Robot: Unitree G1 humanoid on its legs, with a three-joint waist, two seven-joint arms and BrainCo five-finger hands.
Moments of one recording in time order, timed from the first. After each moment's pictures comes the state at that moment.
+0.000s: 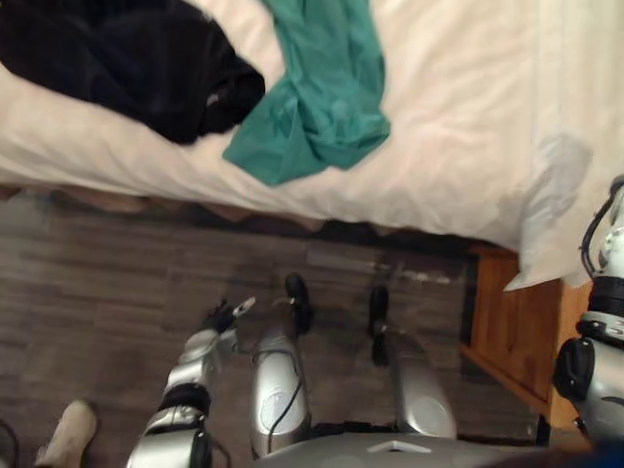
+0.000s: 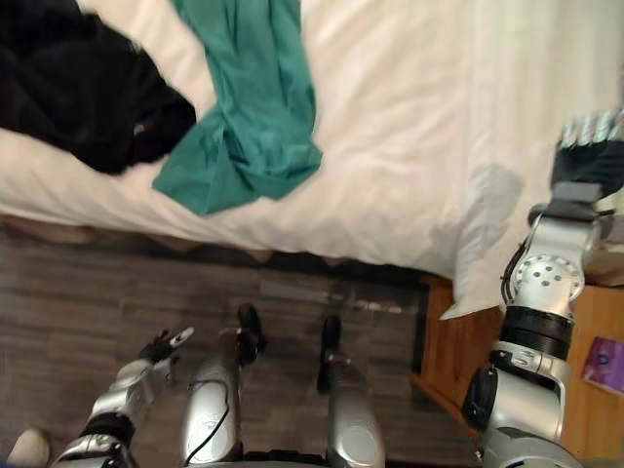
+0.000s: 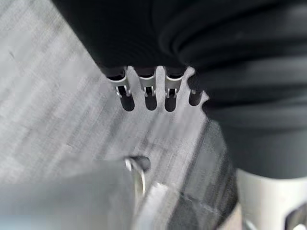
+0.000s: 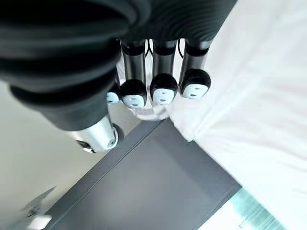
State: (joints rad) left arm -0.24 0.18 0.14 0.81 -0.35 0.11 0.03; right arm -0.63 -0.51 -0.49 0.14 1.34 -0.16 -0.06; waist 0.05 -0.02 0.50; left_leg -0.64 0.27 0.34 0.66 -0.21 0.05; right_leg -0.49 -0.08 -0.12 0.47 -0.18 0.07
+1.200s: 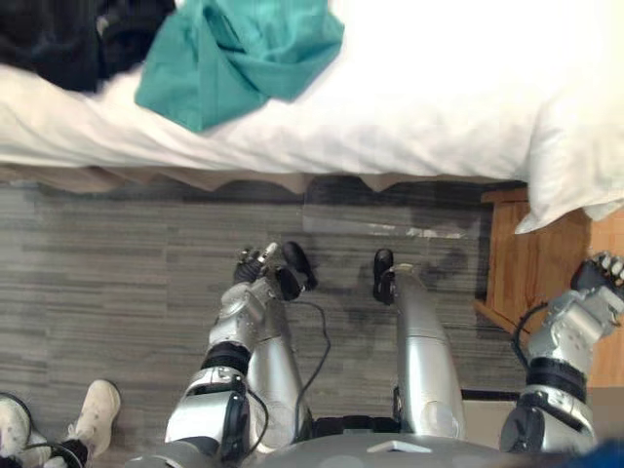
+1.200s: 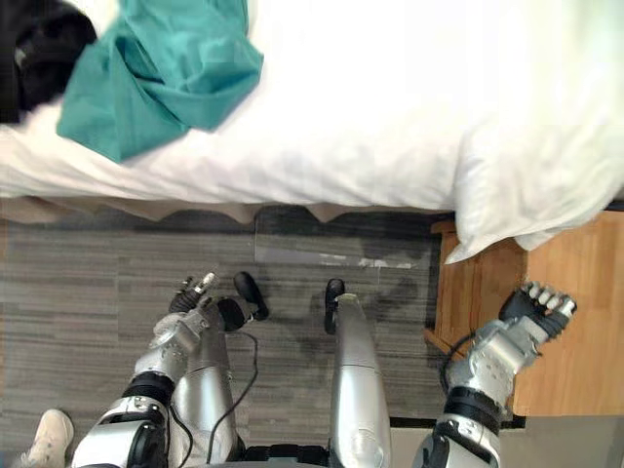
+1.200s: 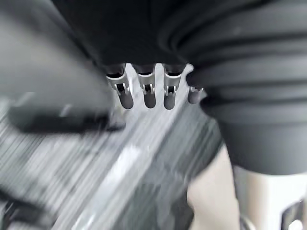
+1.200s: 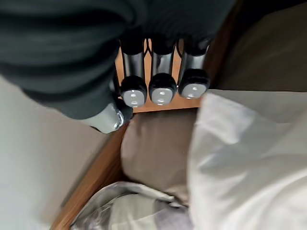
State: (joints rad) left arm -0.32 0.05 0.20 0.82 -0.51 0.05 0.08; right arm -0.18 -0.15 -0.71 0.44 1.64 -0.24 0.16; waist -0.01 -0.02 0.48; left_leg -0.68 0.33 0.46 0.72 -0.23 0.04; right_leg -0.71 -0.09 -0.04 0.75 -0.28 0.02
